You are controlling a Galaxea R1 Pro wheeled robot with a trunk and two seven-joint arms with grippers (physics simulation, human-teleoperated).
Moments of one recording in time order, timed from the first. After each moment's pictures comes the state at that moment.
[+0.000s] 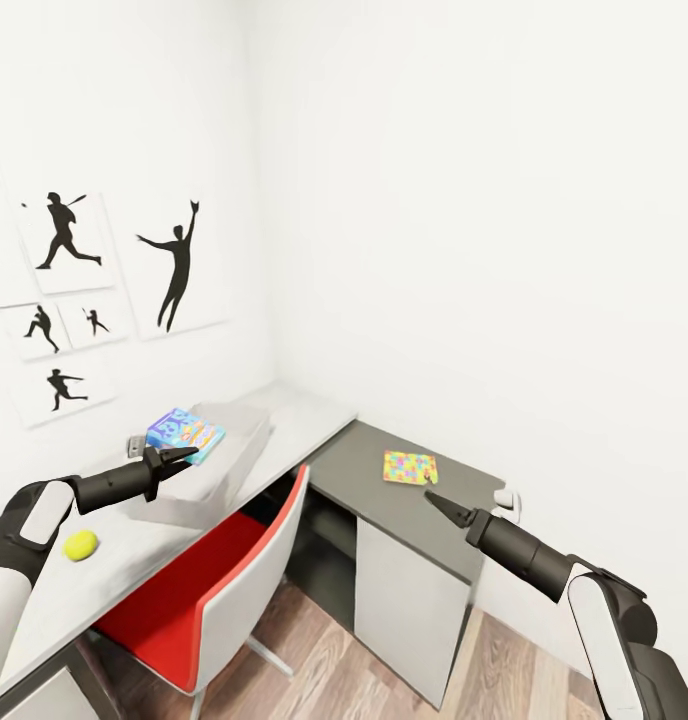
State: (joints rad) left arm -0.80 0.37 0.24 -0.66 0.70 1.04 -0.70; right arm -0.24 -0.02 -0.24 -1.57 -0.54 0.80 0.73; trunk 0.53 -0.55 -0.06
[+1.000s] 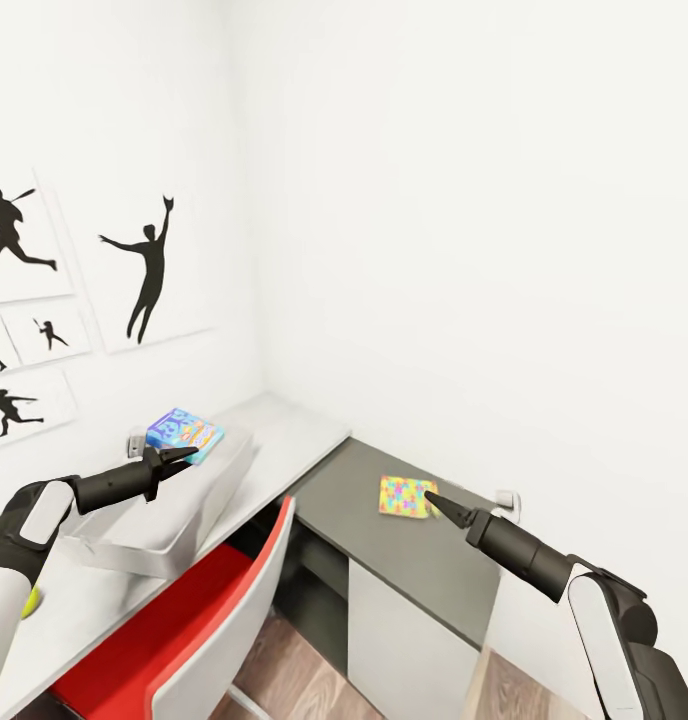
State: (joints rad) left arm -0.80 0.37 0.24 -0.66 0.70 1.04 -0.70; right arm -0.24 -0.02 -0.24 -1.57 -0.53 0.80 0.74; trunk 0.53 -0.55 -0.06
